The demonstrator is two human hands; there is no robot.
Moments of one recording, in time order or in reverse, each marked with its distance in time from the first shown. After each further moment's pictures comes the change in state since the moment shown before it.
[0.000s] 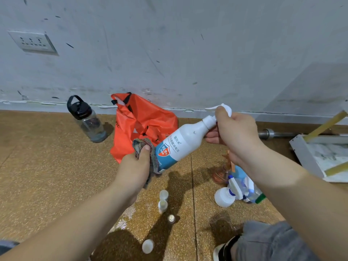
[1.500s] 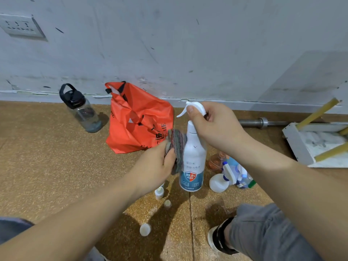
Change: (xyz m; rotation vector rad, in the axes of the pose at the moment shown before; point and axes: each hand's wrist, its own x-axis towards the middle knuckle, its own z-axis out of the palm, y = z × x) left_hand -0.019 -0.014 0.021 0.424 -0.385 0.550; right_hand -0.019 0.015 -0.008 -0.635 -0.311 -0.521
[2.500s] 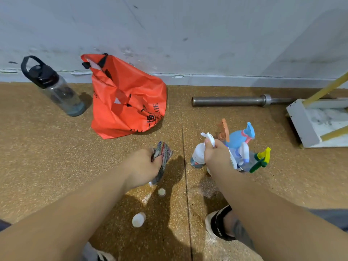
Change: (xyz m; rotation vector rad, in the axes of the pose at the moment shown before) left_hand 0.026 -0.060 0.037 0.277 -0.286 -0.451; right_hand -0.040 0.195 0.131 0.224 0.157 0.884
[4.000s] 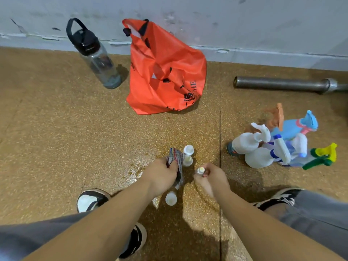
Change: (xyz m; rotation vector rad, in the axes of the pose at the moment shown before) left_hand -0.018 -0.098 0.052 -0.428 -0.060 -0.294; right_hand -0.078 0.080 0.113 -0.231 -0.433 0.044
